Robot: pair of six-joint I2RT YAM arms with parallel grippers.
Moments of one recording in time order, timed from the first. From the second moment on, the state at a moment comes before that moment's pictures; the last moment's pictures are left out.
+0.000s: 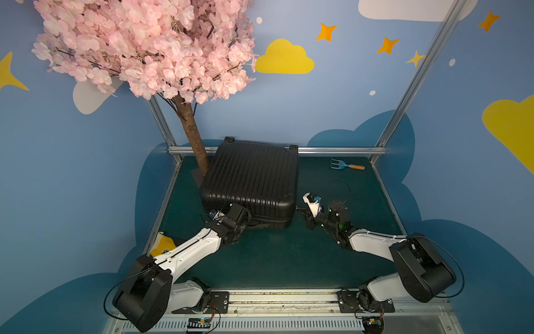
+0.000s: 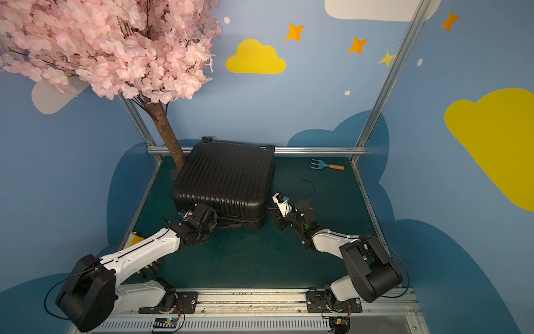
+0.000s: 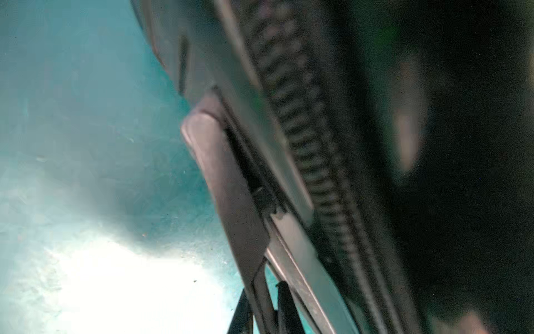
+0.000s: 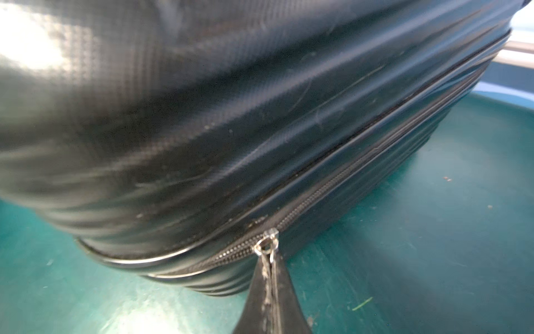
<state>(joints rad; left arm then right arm) -0.54 1.25 0.68 -0.47 -0.26 -1.39 0.51 1.45 0.50 0.58 -0.39 -0.07</state>
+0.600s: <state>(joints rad) -0.51 1.32 0.78 -0.44 -0.19 -0.81 0.61 1.18 0.36 0.47 -0.09 -0.08</state>
